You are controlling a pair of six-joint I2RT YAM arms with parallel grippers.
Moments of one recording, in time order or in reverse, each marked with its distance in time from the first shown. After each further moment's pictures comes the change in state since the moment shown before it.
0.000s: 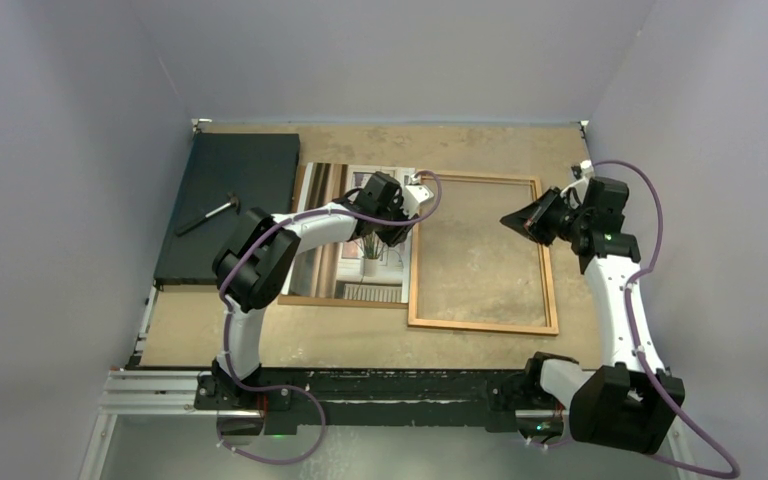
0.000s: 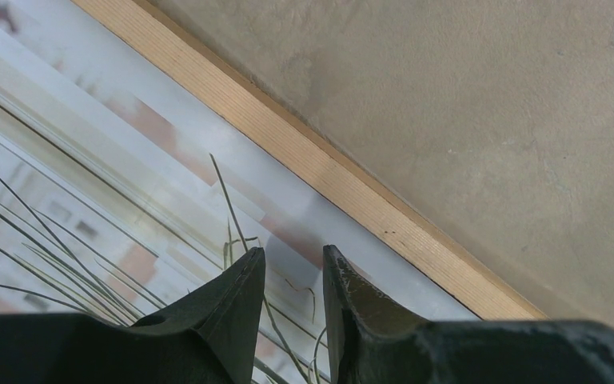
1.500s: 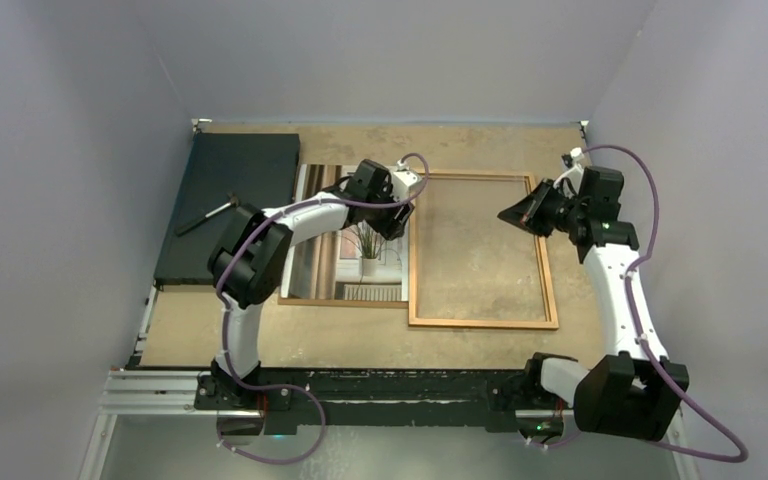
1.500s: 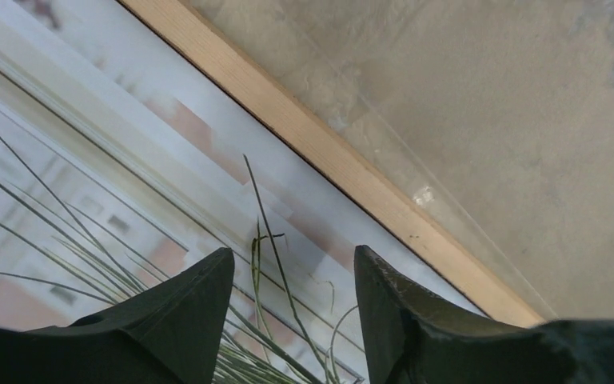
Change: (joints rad) left arm 0.062 0.000 0.040 -0.049 0.052 -0.057; right arm 0.040 0.052 0.053 -0.008 0.014 -0.116
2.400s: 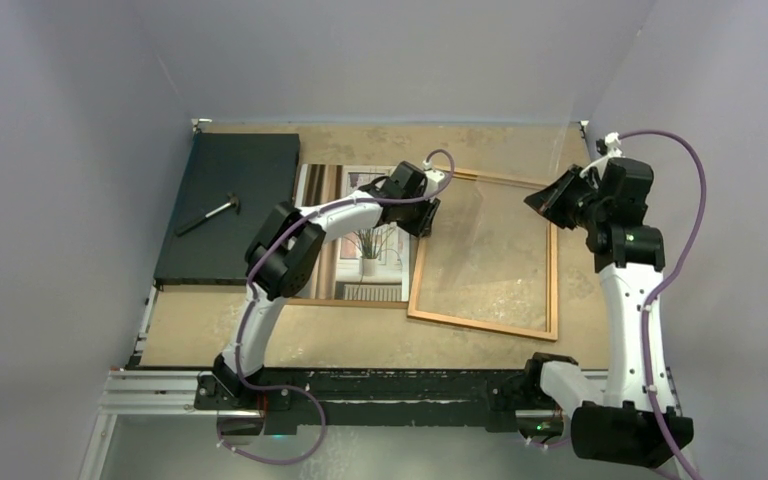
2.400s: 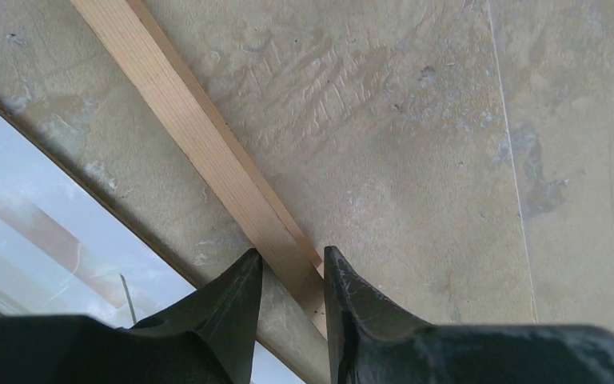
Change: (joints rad) left arm -0.101 0.212 0.284 -0.086 -0.026 -0.275; right arm 0.006 -0.119 0.203 -0.183 0.270 -0.007
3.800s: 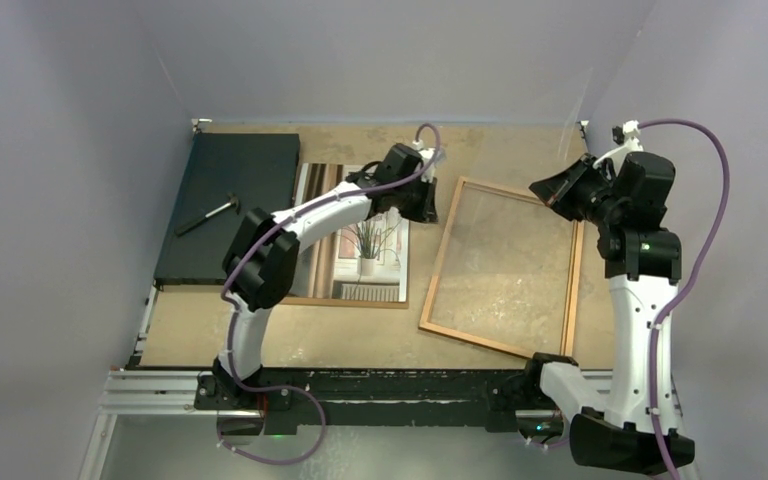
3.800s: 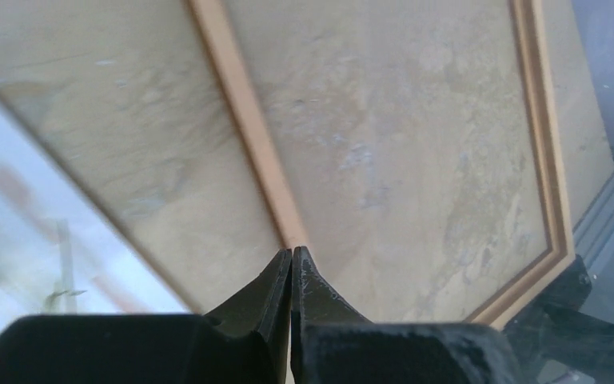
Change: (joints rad) left arm -0.031 -0.153 0.030 -0.063 0.066 -0.270; right arm 0.000 -0.045 0.128 -0.045 -0.026 0.029
